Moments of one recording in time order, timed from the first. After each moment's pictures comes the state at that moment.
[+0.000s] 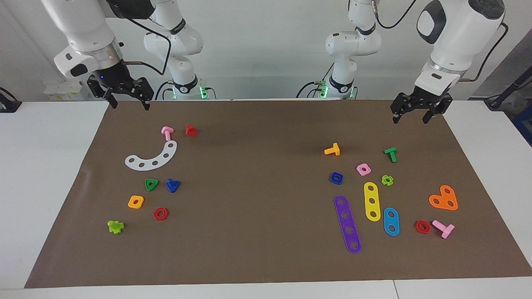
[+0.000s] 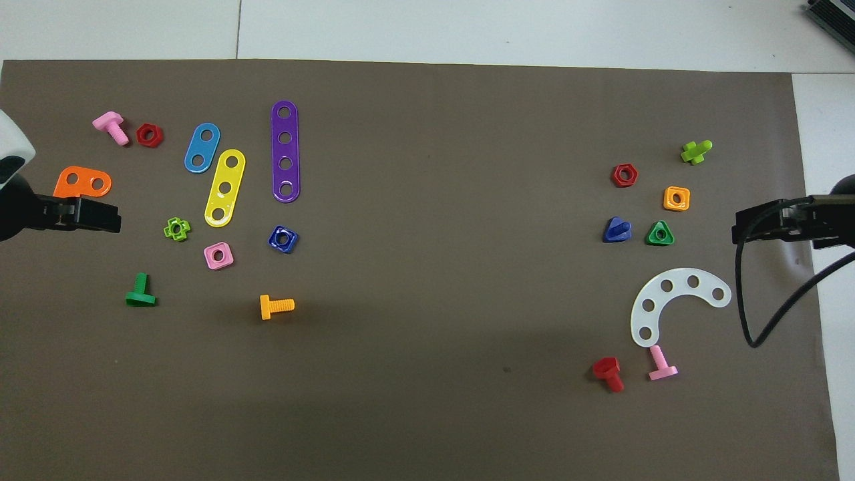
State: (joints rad) left arm 0.00 -0.07 -0.04 -1.76 0.00 1.73 0.05; right arm 0.03 -0.05 -0.02 -1.62 -0.03 1.54 0.10
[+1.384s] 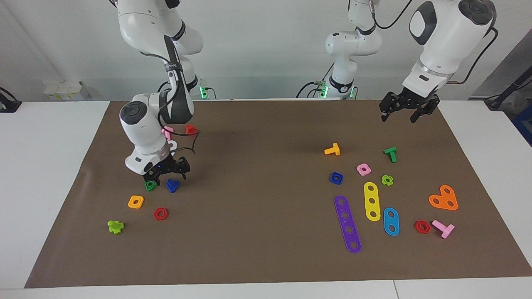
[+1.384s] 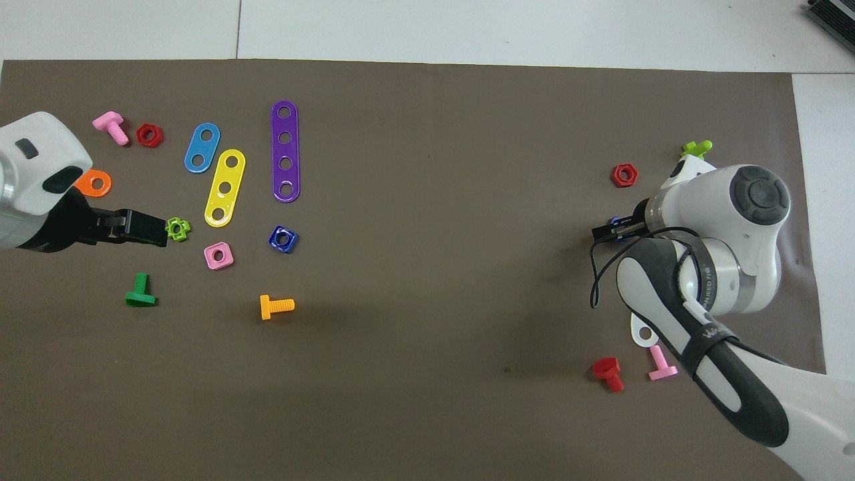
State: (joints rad) left arm -0.06 -0.05 -0.06 -1.79 -0.06 1.72 -0.02; right arm 0.07 0.25 -0.01 -2.09 0.02 2.42 -0.21
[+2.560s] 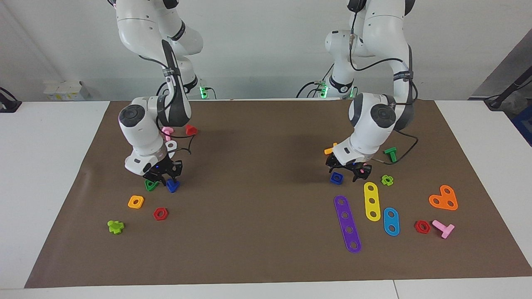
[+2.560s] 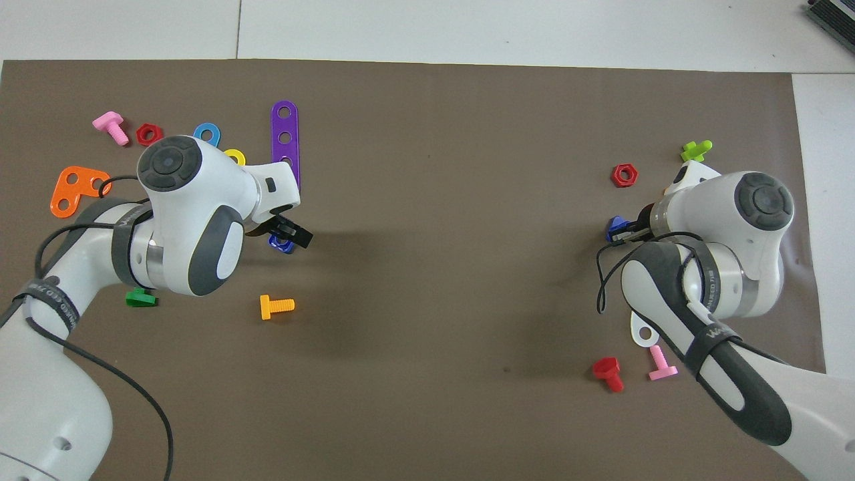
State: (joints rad) left arm -0.25 0.32 -0.07 -1.93 -0.06 2.23 0.29; right arm 0.05 0.25 -0.01 -2.11 0.03 2.42 -0.26
